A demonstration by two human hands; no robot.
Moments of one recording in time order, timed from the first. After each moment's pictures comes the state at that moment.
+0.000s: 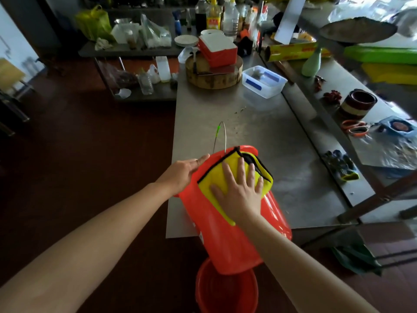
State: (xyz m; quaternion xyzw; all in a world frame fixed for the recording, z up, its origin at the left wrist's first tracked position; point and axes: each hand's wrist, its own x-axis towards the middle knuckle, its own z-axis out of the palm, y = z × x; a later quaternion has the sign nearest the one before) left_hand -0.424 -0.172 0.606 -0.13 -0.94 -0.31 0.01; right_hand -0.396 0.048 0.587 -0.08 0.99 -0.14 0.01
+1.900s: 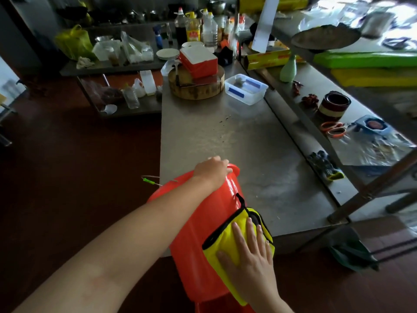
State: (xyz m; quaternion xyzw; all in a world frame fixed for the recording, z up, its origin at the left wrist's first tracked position) left_hand -0.494 -0.039 0.646 -0.08 -0.99 -0.09 -0.08; right_hand -0.279 0.117 0.544 -0.04 0.98 -0.21 0.04
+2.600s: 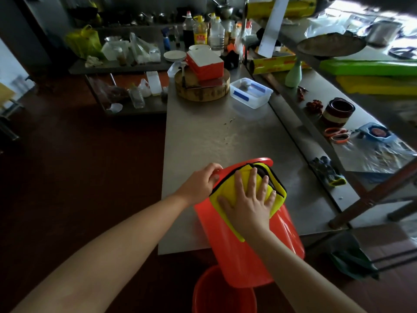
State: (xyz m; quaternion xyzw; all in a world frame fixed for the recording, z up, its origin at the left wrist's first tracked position) left_hand -0.443 -0.083 0.631 -0.11 -0.91 -0.40 0.00; right_hand -0.396 0.093 0.600 -0.03 0.99 -0.14 -0.02
